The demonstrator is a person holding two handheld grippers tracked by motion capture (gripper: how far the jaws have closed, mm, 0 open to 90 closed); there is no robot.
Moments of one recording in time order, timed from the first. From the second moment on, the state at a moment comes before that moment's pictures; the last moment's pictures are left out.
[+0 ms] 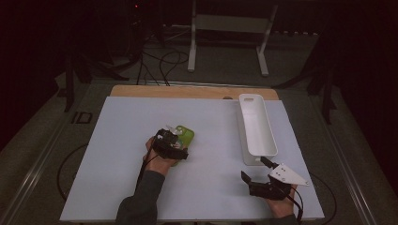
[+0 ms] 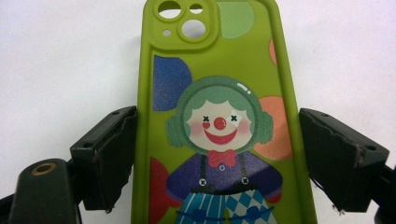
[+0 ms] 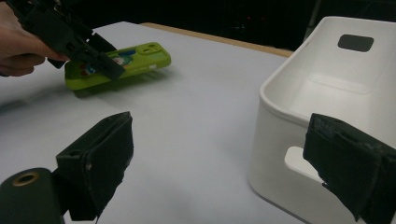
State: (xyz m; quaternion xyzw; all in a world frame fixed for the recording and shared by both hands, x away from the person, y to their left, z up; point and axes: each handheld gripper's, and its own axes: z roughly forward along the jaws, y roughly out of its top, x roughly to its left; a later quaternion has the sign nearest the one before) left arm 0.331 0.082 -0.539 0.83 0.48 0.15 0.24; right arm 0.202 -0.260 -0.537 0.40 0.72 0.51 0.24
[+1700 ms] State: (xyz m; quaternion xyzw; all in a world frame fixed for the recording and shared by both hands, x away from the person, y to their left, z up) left arm 0.311 0.085 -0.499 0.83 0.41 0.20 0.31; right arm 0.201 -0.261 -0.537 0.40 0.72 0.51 0.24
